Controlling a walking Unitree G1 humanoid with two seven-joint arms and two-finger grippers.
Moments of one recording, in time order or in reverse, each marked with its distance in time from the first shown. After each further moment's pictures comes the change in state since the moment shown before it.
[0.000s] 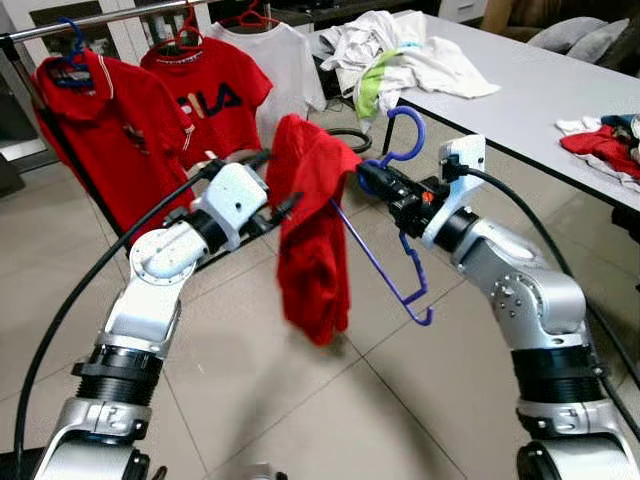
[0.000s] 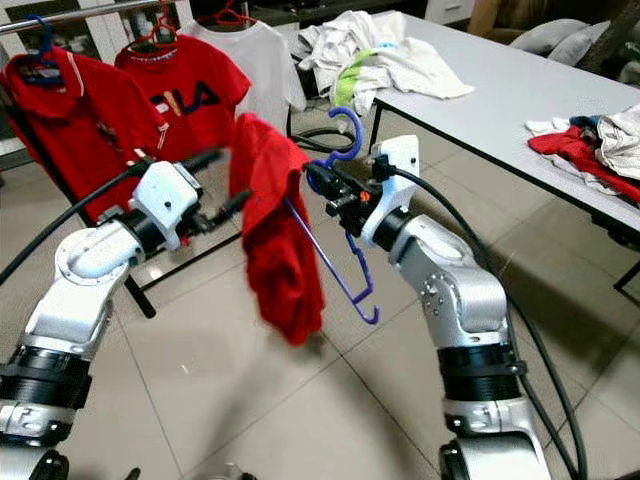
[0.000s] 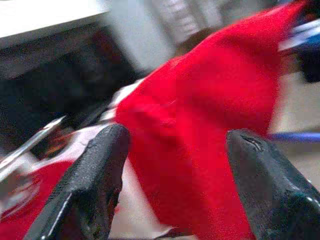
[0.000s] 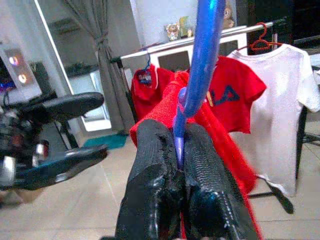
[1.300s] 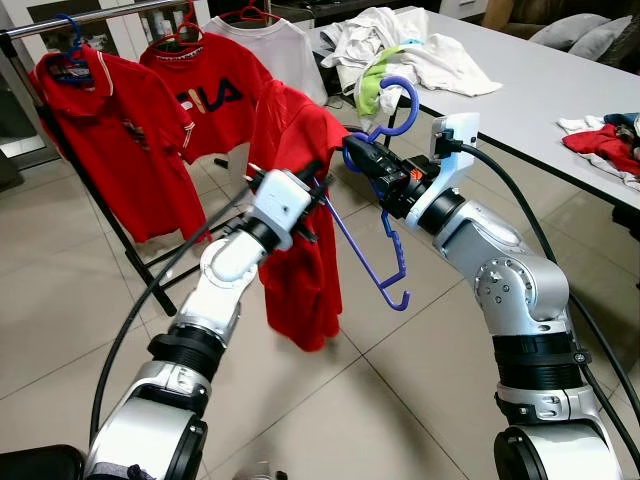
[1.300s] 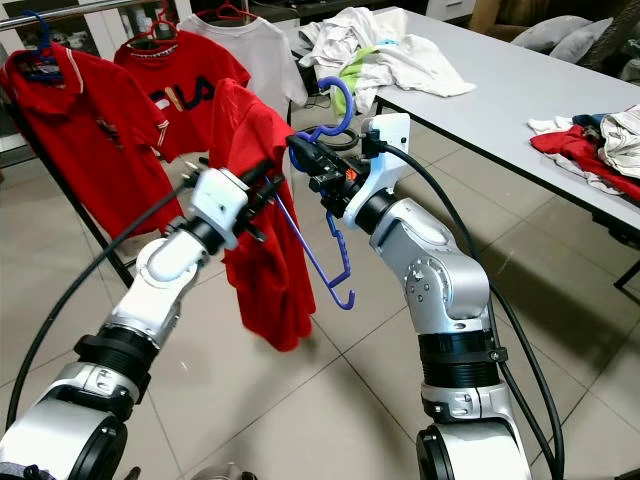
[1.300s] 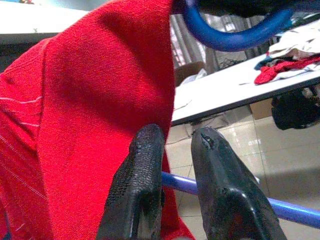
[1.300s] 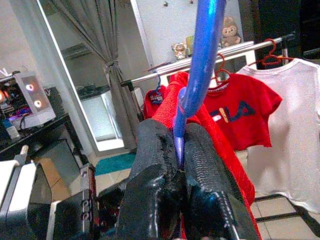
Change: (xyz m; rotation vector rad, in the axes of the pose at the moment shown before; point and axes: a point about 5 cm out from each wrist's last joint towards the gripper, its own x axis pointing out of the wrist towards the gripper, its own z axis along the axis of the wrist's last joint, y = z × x) left arm 0.042 -0.050 -0.001 -0.172 -0.144 -0.037; right arm 0.014 0.011 0.016 0.035 -0.070 0.021
